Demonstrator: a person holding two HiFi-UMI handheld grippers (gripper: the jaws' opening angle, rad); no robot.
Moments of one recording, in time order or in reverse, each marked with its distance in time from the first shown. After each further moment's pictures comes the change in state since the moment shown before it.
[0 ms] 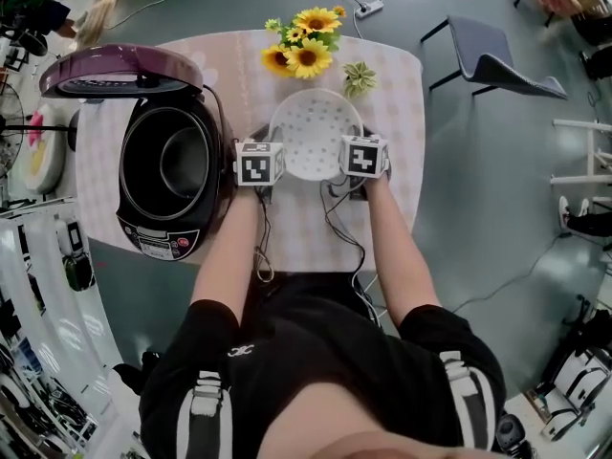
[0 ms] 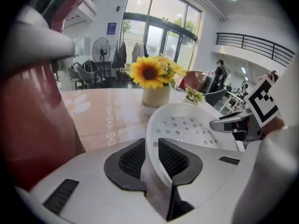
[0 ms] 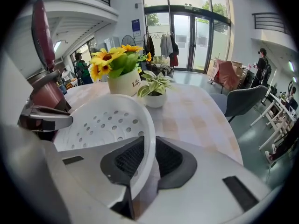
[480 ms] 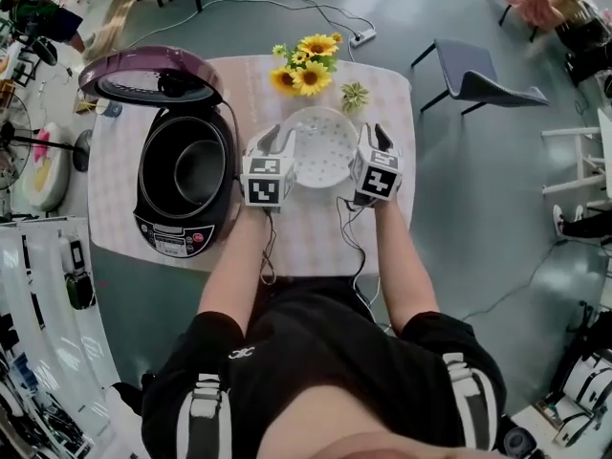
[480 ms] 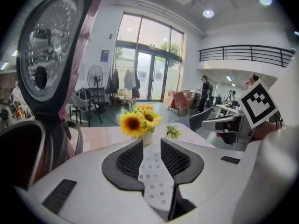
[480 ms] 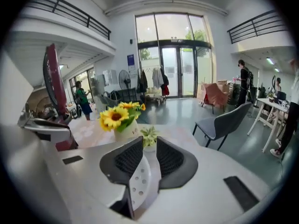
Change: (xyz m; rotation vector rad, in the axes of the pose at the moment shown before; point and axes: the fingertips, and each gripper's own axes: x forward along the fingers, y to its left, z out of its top) left arm -0.097 -0.043 0.082 0.116 -0.280 -0.046; right arm -0.116 -0.010 0.080 0.086 -0.393 -0.065
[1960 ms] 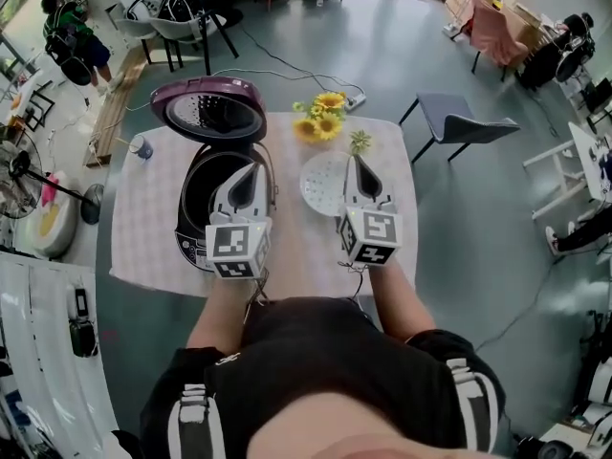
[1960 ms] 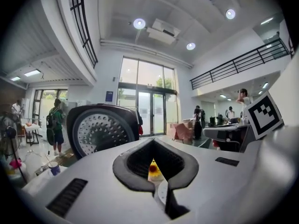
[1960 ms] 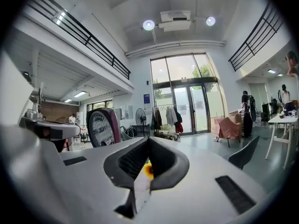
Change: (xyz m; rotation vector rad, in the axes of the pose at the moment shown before) left arm -0.265 0.036 0.128 0.102 -0.456 0.050; right arm -0.221 0.149 0.139 -0.065 -0.478 0.115
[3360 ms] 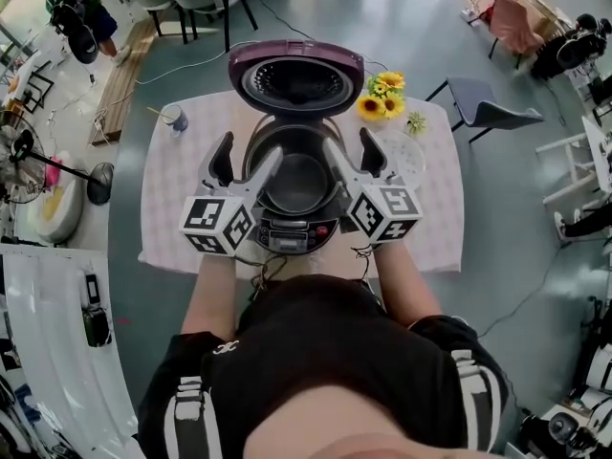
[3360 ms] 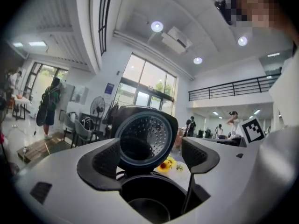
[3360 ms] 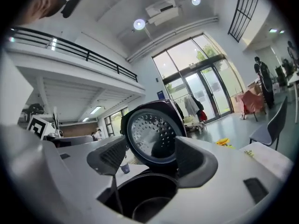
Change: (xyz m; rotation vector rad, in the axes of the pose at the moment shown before) left arm -0.067 0.200 -0.019 -0.184 -0.016 -0.147; right arm 0.062 0.224 -0.010 0.232 0.001 0.245
